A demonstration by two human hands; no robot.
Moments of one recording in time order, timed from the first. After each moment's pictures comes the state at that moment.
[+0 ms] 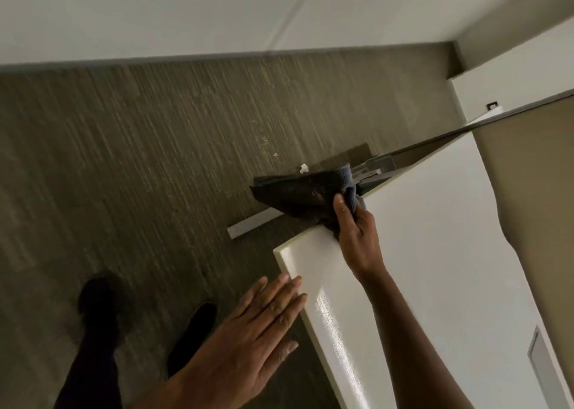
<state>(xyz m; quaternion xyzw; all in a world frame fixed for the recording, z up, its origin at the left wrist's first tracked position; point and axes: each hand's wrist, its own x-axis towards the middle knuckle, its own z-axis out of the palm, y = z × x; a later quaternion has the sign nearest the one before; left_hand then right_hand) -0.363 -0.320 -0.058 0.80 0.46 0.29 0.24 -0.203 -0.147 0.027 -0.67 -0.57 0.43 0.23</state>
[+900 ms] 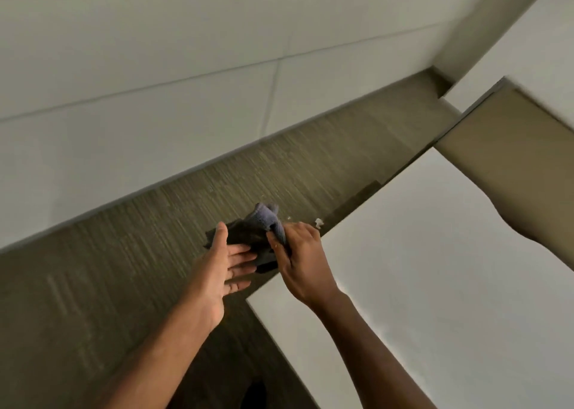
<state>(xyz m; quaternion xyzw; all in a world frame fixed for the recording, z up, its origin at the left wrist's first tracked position) -0.375 -0.179 0.094 0.14 0.62 0.37 0.67 -0.210 -0.146 0.082 -0.54 -0.78 0.21 0.23</state>
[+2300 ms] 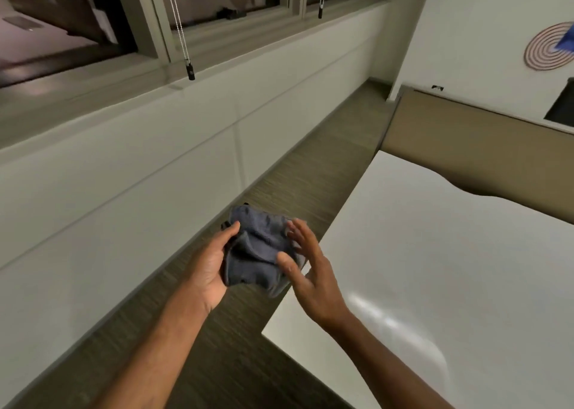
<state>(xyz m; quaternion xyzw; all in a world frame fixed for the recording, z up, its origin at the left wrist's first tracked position) -0.376 -0.131 0.198 0.22 0.44 0.42 0.76 -0.199 -0.196 0.160 -0.52 -0.58 0.38 0.50</state>
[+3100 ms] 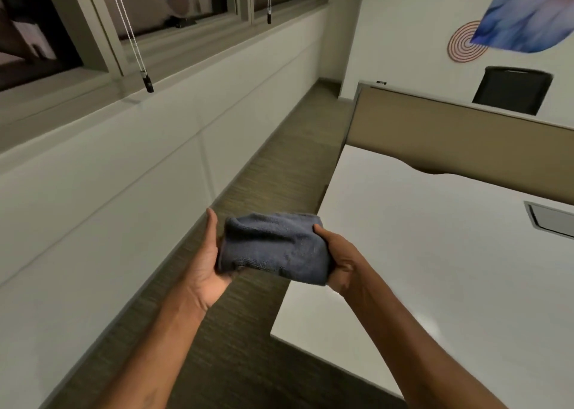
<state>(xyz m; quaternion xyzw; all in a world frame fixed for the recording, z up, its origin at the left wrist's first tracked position) -0.405 -0.102 0.193 0.28 0.36 0.36 0.82 -0.189 -0.174 0.192 -0.58 -0.01 0.61 0.54</state>
